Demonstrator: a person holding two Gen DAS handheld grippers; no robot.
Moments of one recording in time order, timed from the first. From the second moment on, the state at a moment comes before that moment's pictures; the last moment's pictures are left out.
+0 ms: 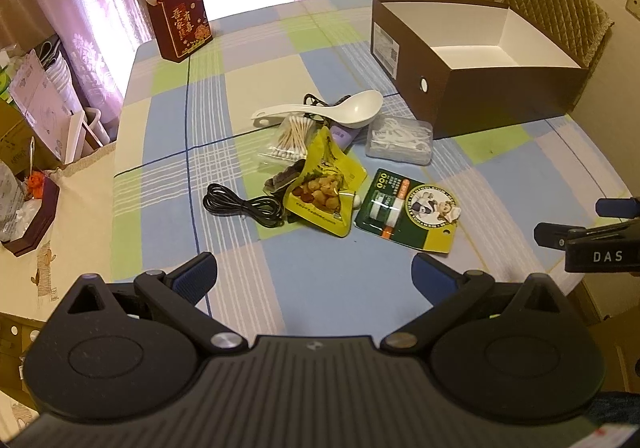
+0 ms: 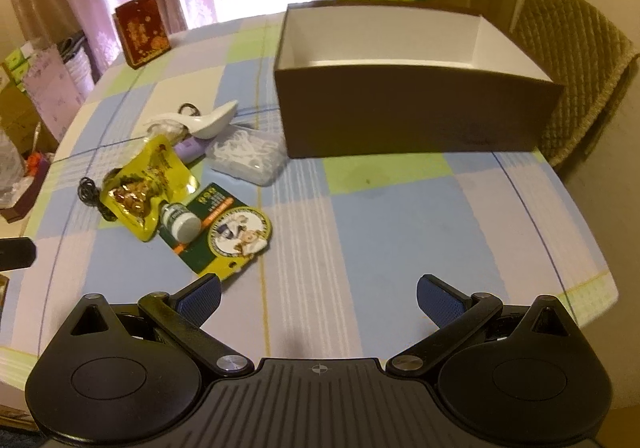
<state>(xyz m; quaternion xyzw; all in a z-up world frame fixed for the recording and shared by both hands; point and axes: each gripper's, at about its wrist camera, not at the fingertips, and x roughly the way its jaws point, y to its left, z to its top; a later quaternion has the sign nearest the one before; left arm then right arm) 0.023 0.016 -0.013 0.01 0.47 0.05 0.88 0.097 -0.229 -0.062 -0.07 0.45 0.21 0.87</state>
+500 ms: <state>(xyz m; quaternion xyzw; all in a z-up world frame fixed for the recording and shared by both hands) 0.042 0.052 -0.033 -0.03 0.48 0.03 0.88 0.120 -0.213 -0.079 -0.07 0.46 0.24 0.85</state>
